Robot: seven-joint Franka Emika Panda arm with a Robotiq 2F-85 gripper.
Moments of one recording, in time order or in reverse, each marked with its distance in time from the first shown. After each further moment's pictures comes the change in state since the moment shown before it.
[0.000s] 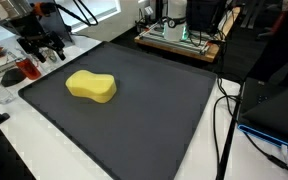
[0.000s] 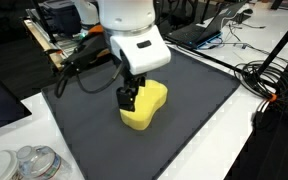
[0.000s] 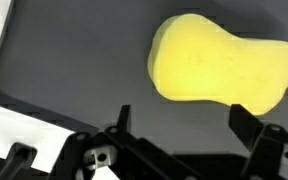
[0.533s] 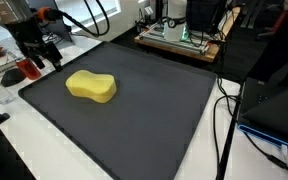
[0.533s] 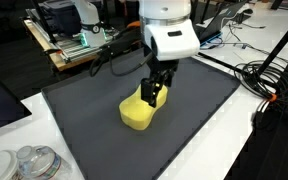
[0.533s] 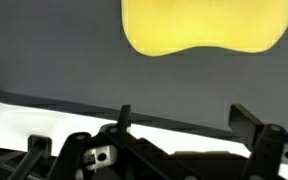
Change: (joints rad) arm 0.087 -0.004 0.003 -0.022 -0.008 0.125 0.363
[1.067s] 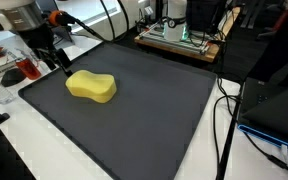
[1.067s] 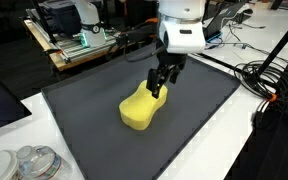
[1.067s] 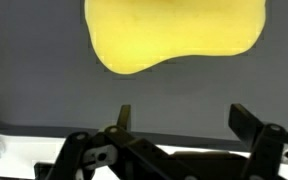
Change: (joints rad) arm 0.074 -0.037 -0.006 -0.077 -0.097 -0.007 0.254
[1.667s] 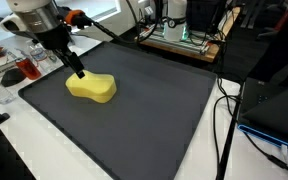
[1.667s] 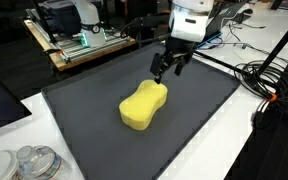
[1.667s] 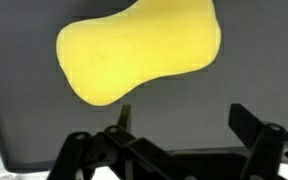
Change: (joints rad) arm 0.087 -0.071 -0.013 -0.102 -0.054 -0.031 0.322
